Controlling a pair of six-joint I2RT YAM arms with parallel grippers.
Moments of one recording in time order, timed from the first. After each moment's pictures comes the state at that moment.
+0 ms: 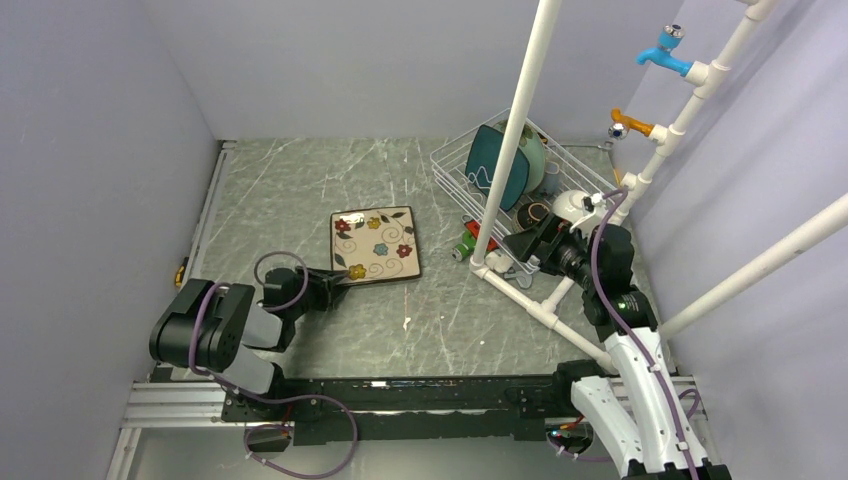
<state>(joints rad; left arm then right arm) -0.13 1.52 0.09 0.91 0.31 -1.57 0.10 0.69 0.71 -0.39 -0.34 0.62</state>
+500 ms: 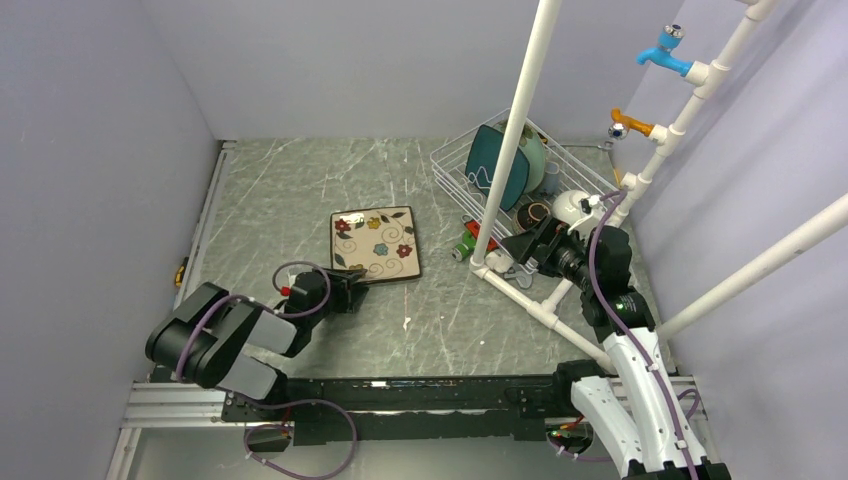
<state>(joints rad) -0.42 1.45 0.12 0.83 0.03 -1.76 0.10 0.69 0.68 -0.36 -0.36 0.63</state>
